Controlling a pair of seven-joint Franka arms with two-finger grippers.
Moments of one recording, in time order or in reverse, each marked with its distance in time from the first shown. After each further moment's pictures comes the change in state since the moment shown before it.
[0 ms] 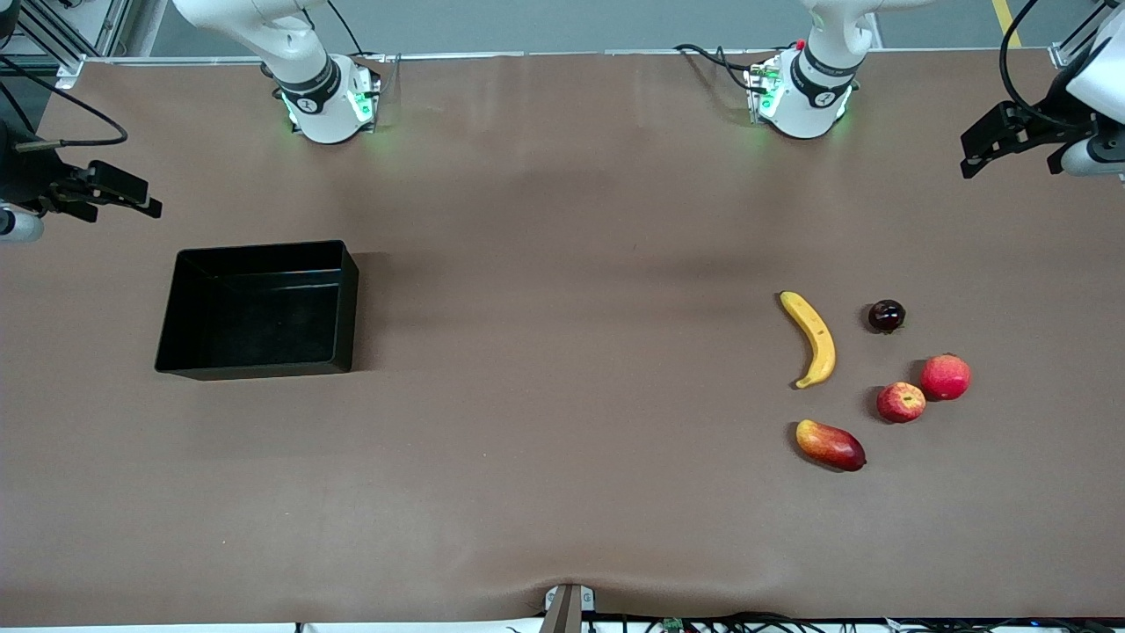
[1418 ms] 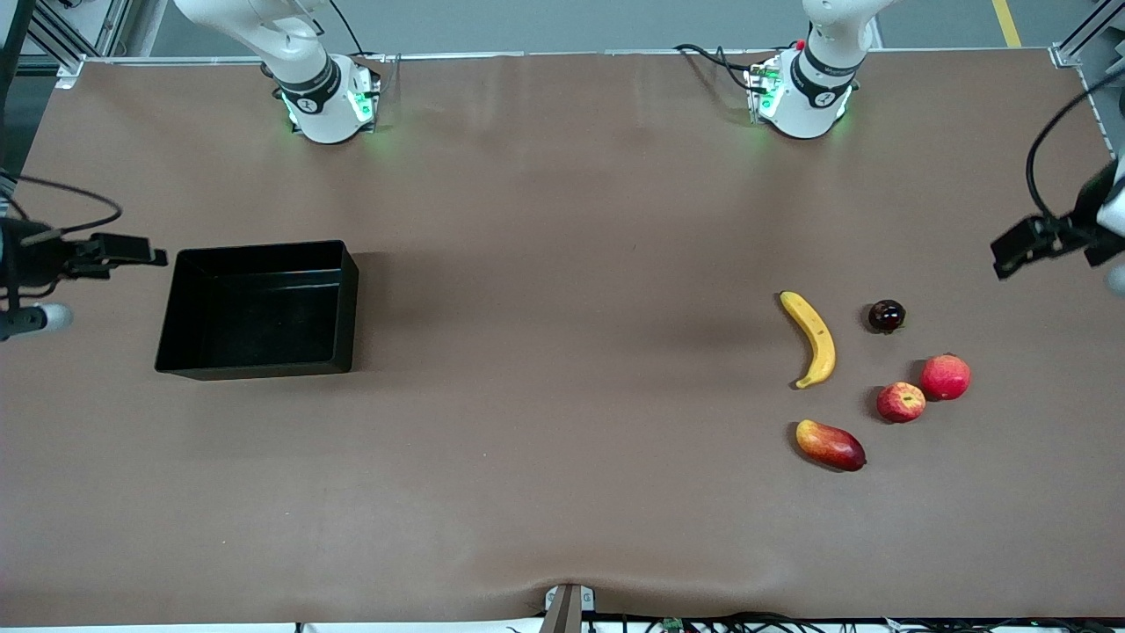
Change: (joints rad) left arm 0.388 0.257 -0.433 0.236 0.157 0.066 -0.114; right arm 0.041 0.340 -0.097 0.348 0.106 -0.222 -0.121
